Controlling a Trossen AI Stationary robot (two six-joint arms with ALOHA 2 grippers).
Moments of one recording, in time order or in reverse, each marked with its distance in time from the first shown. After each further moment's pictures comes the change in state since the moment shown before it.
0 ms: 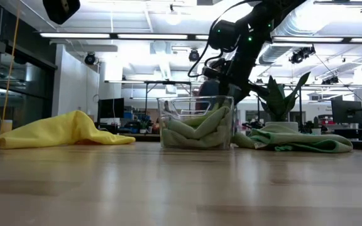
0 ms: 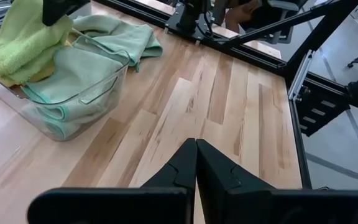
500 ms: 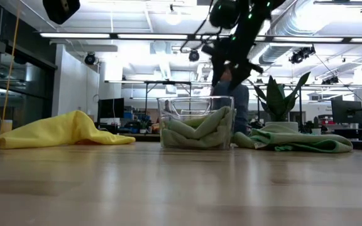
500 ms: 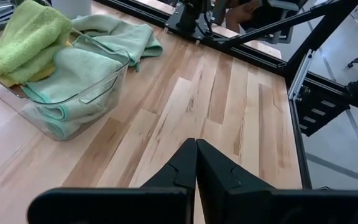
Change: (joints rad) left arm 0.000 0.000 0.000 -0.001 0.001 -0.001; right arm 0.016 -0.047 0.158 -0.156 0.047 -0.337
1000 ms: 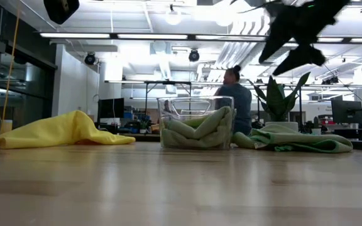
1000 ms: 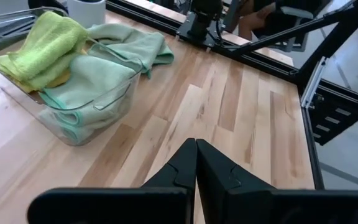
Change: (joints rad) left arm 0.000 0.000 0.000 -0.006 -0.055 0.001; right arm 0.341 -0.636 -0.525 0.072 0.112 0.231
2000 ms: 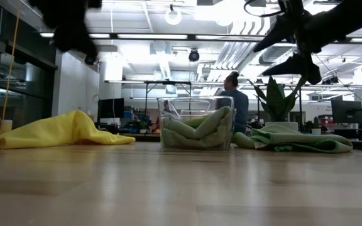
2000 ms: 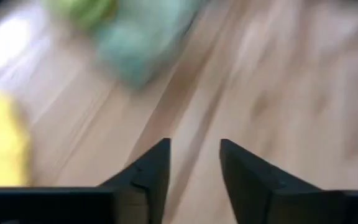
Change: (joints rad) left arm 0.295 0.010 0.001 -0.261 0.288 0.076; right arm 0.159 -0.146 -0.359 0.622 0.045 0.129
